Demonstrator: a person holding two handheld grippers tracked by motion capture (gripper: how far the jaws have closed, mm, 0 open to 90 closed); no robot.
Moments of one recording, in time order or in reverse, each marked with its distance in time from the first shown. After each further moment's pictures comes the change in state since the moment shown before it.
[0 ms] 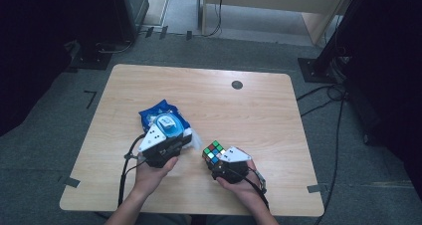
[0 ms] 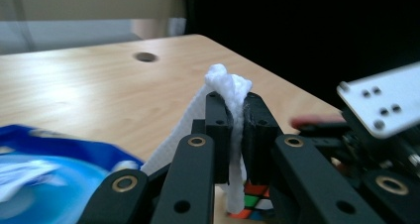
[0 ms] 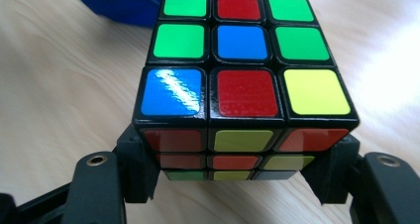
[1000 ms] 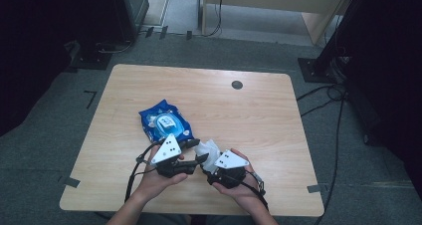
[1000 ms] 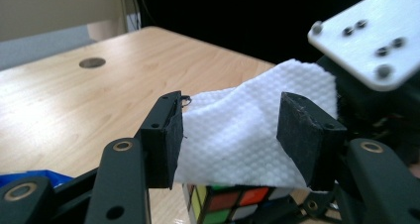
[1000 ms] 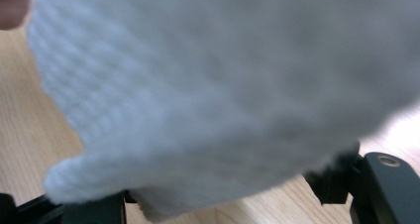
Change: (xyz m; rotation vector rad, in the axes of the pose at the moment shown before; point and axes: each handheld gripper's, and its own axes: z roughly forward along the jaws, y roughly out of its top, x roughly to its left) left arm -0.023 -0.005 0.010 0.048 -0.113 0.179; right arm 0.020 0.014 -0.017 -0.068 0.053 -0.091
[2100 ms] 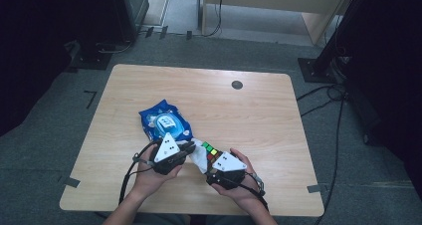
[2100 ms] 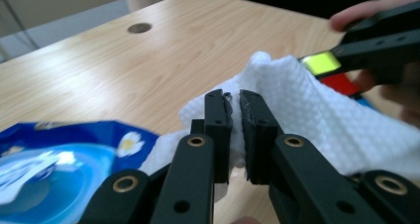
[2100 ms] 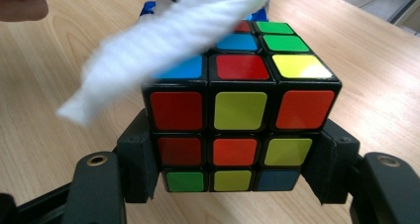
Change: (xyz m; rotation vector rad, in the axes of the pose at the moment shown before) left arm 0.019 -0.016 -0.002 0.132 0.173 0.056; right arm 0.006 0.004 -0.003 -0.015 -0.045 -0.051
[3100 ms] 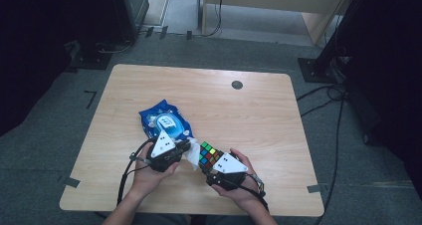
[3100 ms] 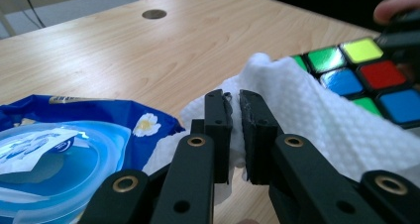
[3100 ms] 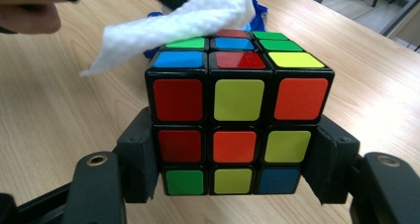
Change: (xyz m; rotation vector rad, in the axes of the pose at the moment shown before) left arm 0.011 -0.005 -0.001 -0.004 0.007 -0.097; right arm 0.002 0.001 -0.005 -0.035 -0.009 -0.019
